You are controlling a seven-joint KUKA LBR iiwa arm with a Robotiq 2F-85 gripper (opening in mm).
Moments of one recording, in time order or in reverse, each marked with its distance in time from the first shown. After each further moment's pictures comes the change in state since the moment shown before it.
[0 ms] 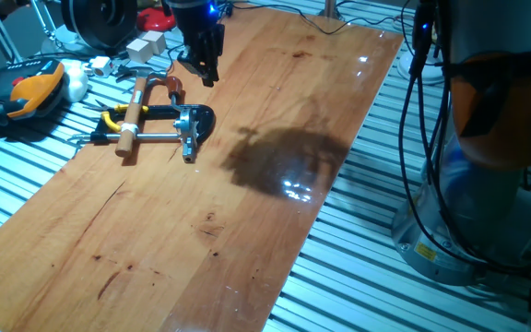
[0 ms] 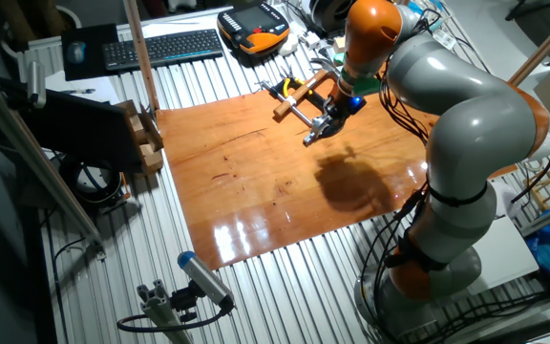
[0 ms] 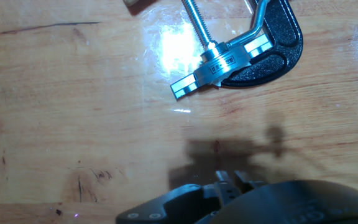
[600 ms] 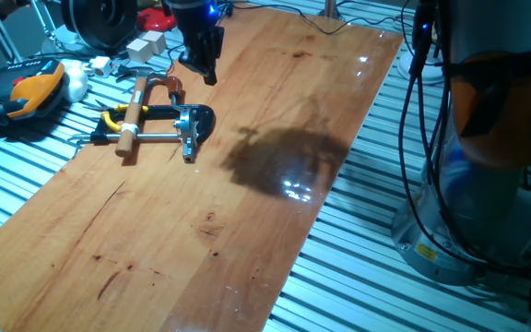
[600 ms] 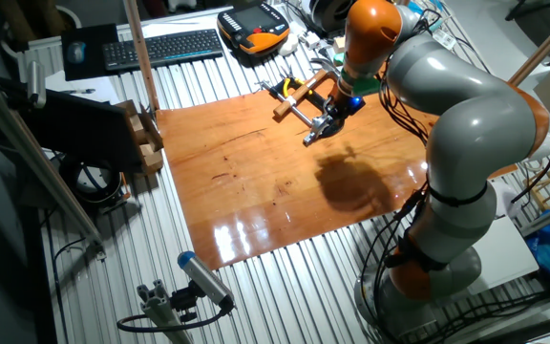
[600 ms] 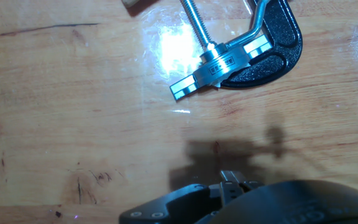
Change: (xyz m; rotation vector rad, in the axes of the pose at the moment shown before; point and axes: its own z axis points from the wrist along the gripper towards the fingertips) arm -0.002 0.000 0.002 0.001 -0.005 0.010
